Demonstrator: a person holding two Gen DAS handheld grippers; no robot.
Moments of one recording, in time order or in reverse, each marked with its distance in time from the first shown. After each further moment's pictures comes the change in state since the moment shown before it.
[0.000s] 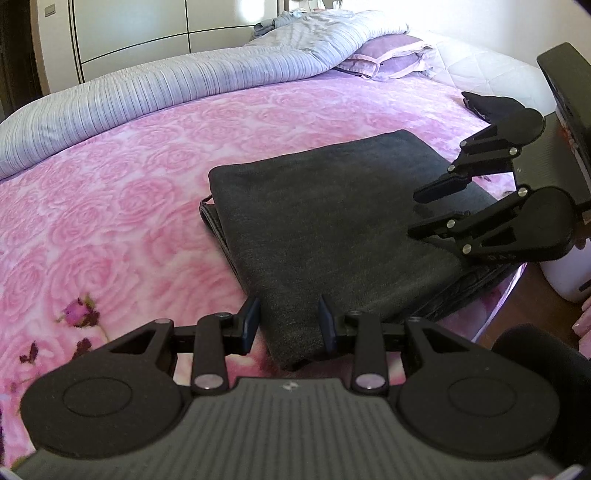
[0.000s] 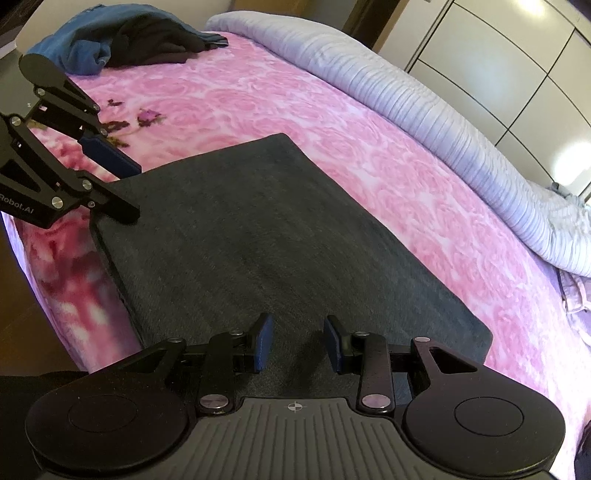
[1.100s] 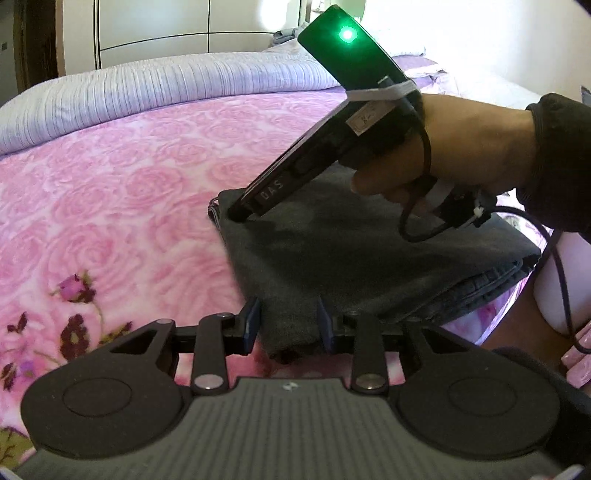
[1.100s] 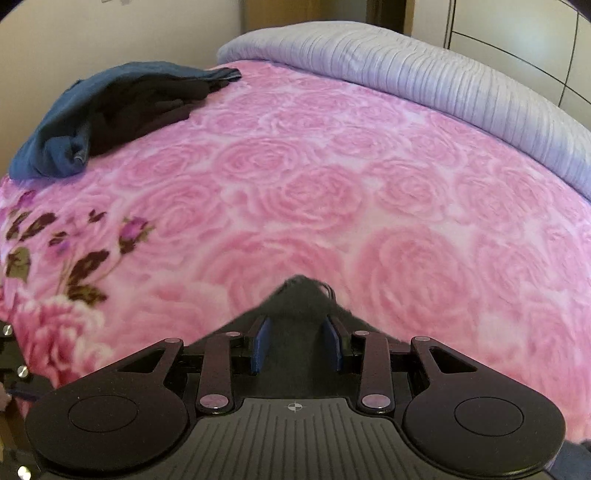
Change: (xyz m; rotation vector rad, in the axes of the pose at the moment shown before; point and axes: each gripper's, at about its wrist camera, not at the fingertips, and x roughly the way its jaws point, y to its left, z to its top) left arm -0.003 0.008 -0.012 -0.103 -0.043 -0.019; right arm 0.120 -0.040 0.118 0.169 -0.034 0.324
